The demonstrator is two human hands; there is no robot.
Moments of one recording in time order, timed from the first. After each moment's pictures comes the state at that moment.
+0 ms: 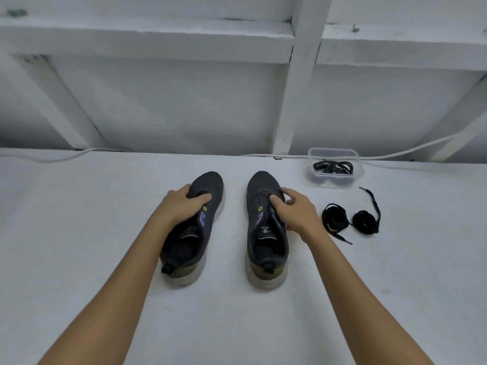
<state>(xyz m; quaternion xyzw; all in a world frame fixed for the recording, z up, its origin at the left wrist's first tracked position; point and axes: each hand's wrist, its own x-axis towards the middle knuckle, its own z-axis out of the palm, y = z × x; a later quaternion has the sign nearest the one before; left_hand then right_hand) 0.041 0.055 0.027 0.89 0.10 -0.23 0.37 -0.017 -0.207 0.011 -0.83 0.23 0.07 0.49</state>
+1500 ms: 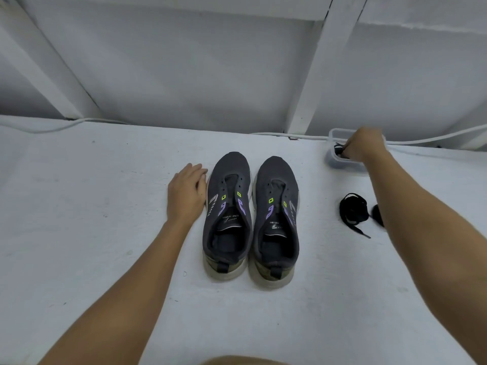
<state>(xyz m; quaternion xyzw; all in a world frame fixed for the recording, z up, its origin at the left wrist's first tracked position) 0.059 0.066 -0.085 0.94 -0.04 0.09 0.31 0.118 -0.335 0.021 -0.97 0.19 0.15 -0.08</state>
